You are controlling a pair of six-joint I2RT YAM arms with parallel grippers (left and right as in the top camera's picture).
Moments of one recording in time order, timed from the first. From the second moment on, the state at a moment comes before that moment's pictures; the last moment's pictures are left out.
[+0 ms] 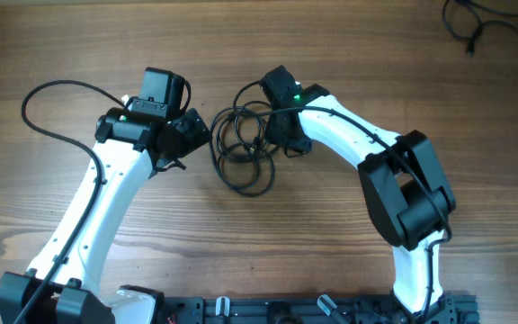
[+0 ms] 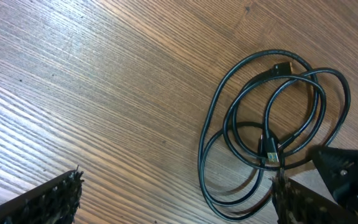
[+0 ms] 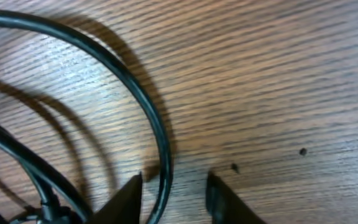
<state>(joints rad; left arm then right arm) -0.23 1.47 1.20 -0.99 -0.09 -0.77 0.55 2.13 1.50 -0.74 0.01 0.84</state>
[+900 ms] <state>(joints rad) -0.23 1.47 1.20 -0.89 0.23 -0.66 0.50 1.64 1.50 -0.75 -0.20 0.72</state>
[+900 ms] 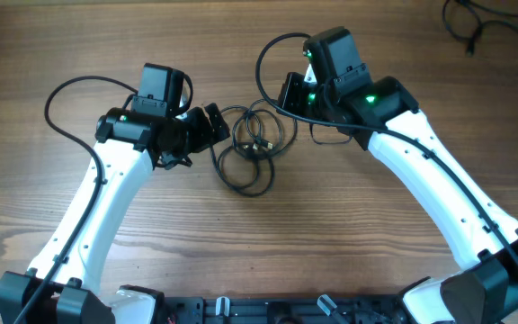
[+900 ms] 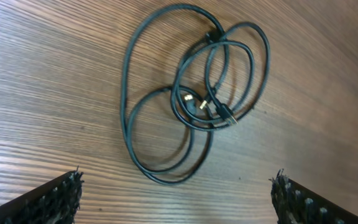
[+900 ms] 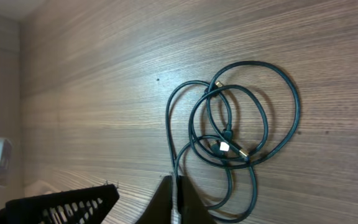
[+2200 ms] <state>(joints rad) -0.23 1.47 1.20 -0.90 0.21 -0.64 0.70 2.06 1.46 -0.74 -0.18 -0.22</state>
